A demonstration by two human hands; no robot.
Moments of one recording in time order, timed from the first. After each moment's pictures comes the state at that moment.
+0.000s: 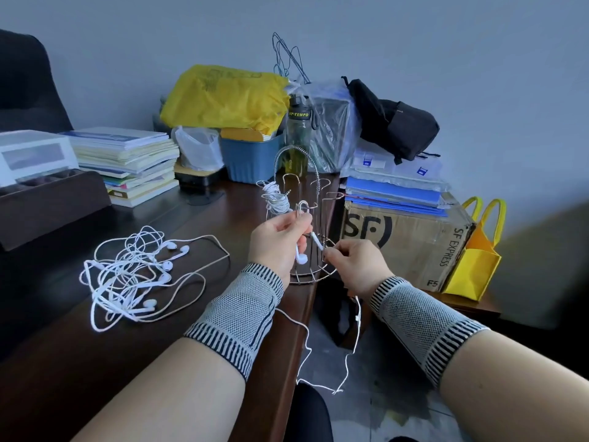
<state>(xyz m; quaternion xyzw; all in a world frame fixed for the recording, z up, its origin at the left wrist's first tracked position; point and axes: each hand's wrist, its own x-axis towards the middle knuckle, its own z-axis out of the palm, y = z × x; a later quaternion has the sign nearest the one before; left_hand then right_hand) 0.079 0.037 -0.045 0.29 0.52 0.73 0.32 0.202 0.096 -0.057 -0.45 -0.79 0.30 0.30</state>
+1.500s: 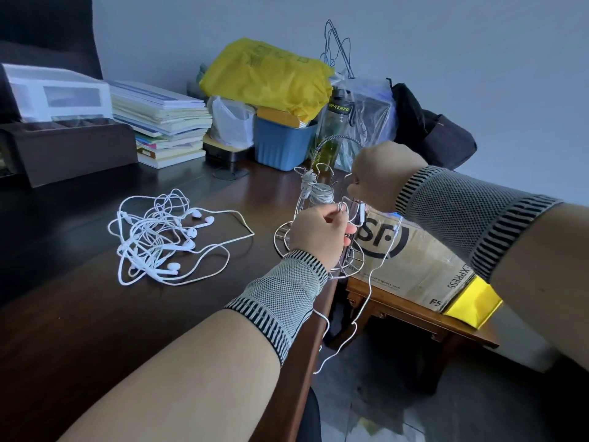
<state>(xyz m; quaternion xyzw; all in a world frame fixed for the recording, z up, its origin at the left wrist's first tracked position) 0.083 0.043 -0.048 0.37 0.60 0.67 0.22 0.143 0.088 0.078 -0.38 -0.89 -0.25 -0.02</state>
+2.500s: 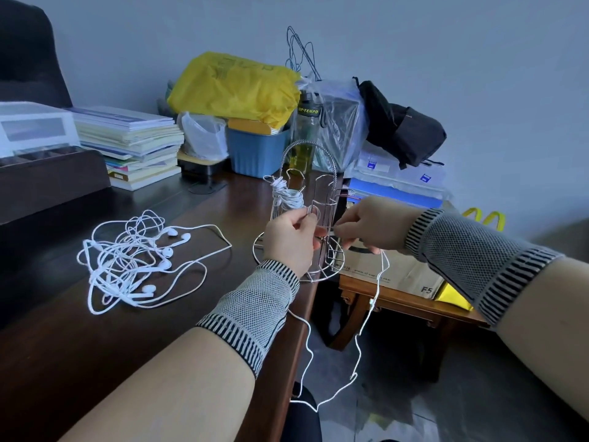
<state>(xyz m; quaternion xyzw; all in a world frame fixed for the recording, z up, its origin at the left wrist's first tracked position) 0.083 0.043 -0.051 0.36 0.61 0.67 0.22 0.205 0.097 0.034 -0.41 -0.89 0.18 0.03</state>
